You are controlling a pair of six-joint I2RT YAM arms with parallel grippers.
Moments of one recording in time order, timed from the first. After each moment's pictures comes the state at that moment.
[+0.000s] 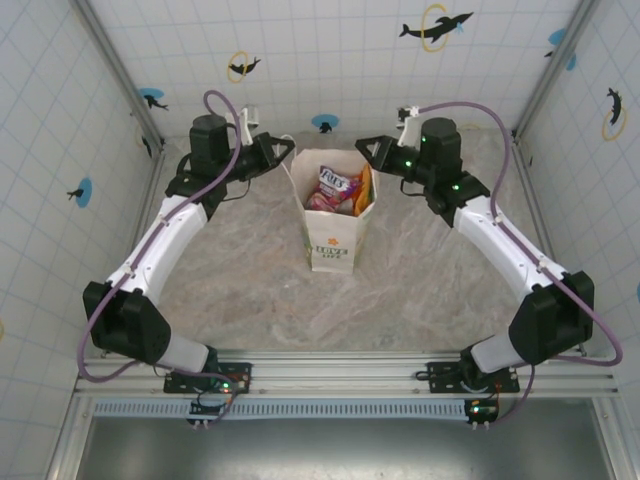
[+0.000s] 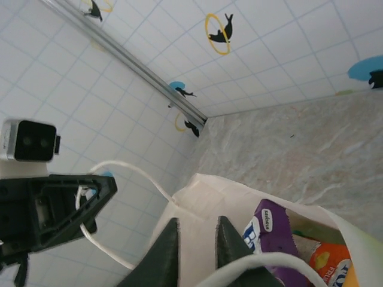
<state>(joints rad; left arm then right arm) -0.31 1.47 1.35 -0.21 0.61 -0.69 0.44 1.46 1.29 -0.04 -0.44 0.69</state>
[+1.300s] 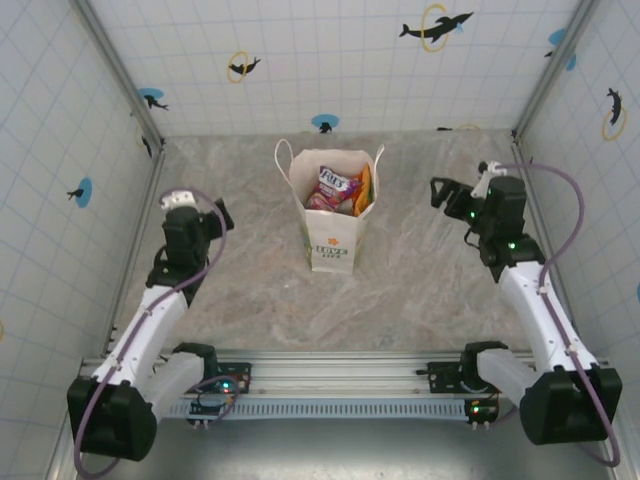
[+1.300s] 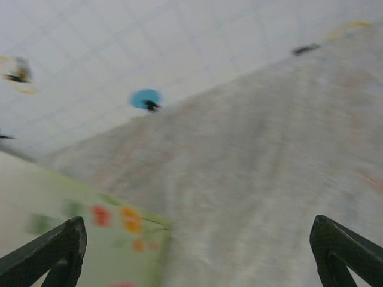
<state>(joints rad) -0.16 0.92 0.56 -0.04 -0.26 -0.29 0.09 1.01 0.76 -0.16 -0.16 0.44</state>
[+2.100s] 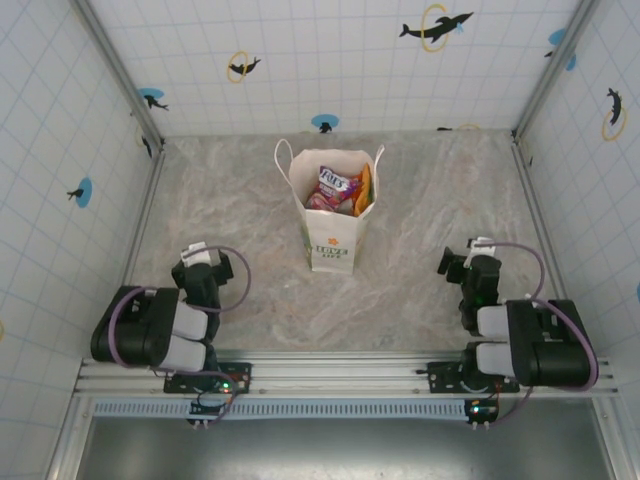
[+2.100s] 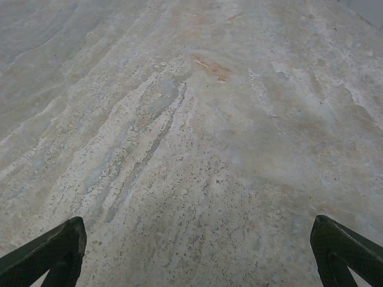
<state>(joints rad) -0.09 1.46 0.00 1.10 -0.36 -0.05 0.03 1.32 0.05 0.83 0.12 0.12</state>
